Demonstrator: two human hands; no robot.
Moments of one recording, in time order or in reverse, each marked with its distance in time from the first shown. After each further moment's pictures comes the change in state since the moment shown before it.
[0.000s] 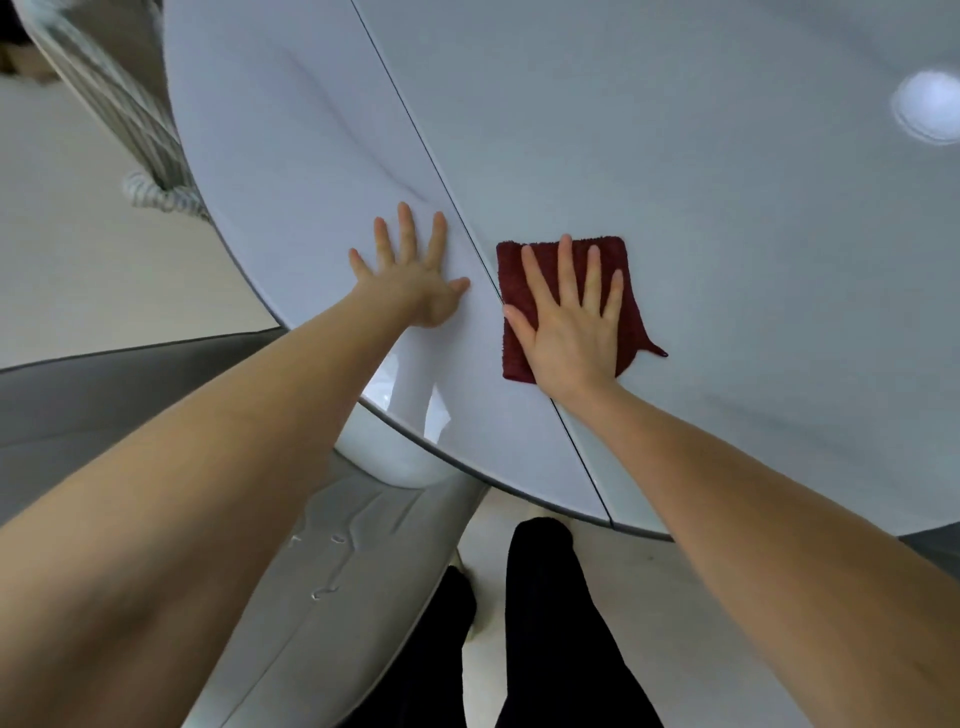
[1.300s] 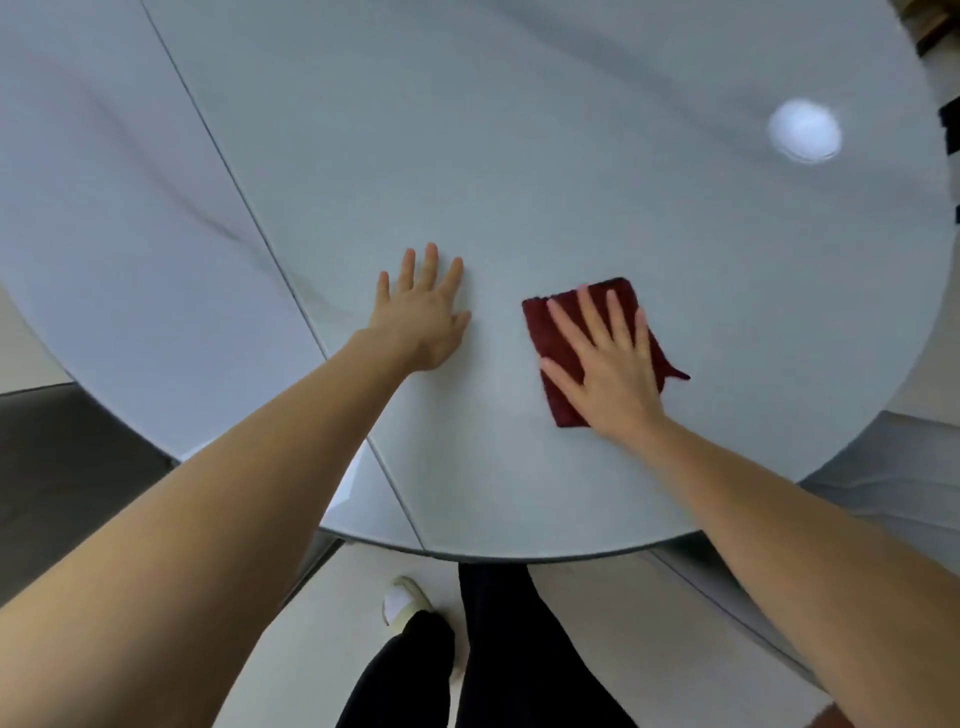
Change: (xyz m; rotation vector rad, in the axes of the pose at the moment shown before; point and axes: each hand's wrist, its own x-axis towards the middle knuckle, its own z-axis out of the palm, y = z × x) left_hand -0.012 0.169 0.009 -0.056 0.082 0.254; right_hand -0.032 0.231 -0.027 -0.069 -0.067 -0.107
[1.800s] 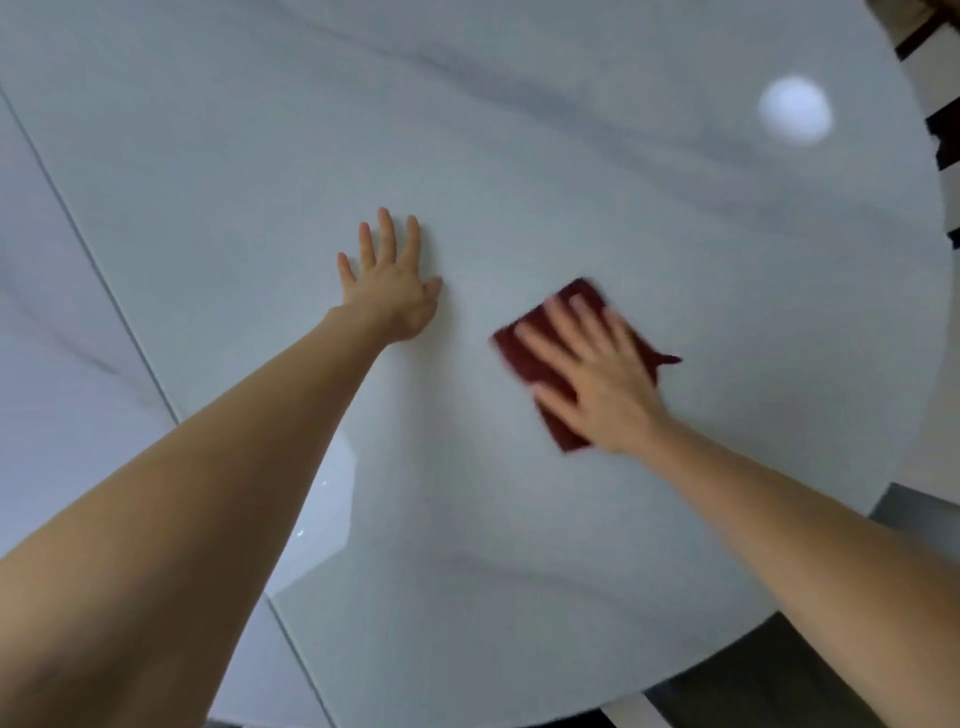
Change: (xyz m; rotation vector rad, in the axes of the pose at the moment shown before) left_hand 0.154 0.053 -0.059 -0.045 0.061 -0.091; right_hand 0.089 0.100 -0.006 -0.001 0.053 -0.195
